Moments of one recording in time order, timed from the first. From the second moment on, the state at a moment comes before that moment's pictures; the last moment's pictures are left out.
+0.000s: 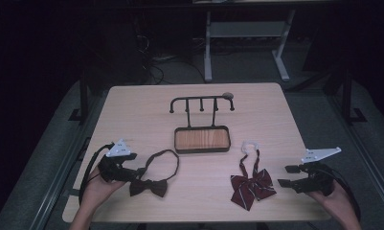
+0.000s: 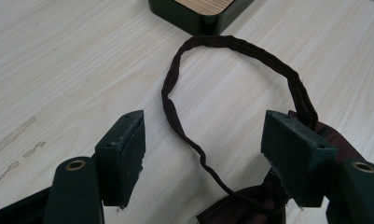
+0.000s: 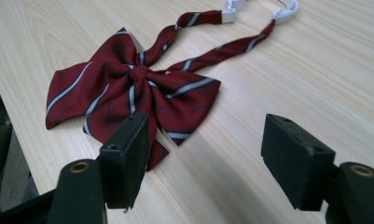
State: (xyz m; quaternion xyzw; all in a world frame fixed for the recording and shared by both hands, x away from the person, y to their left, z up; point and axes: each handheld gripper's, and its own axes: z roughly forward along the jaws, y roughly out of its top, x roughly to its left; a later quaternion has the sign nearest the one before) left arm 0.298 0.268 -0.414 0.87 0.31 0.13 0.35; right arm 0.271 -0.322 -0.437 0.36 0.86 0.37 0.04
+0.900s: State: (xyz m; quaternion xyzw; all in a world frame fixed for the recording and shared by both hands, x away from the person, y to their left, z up) left arm 0.299 0.262 -0.420 0.89 0.29 0.14 0.33; right arm 0.299 -0.287 -0.411 0.33 0.88 0.33 0.02
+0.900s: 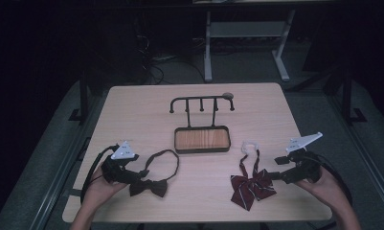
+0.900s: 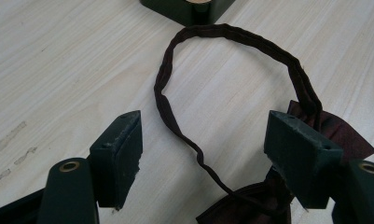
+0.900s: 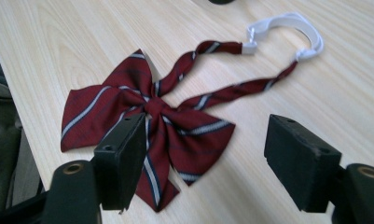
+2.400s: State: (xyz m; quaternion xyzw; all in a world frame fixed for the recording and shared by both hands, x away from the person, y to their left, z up) left arm 0.302 0.263 -0.419 0.88 0.29 0.13 0.34; right arm 0.403 -0.226 -0.416 0.36 0.92 0.17 0.02
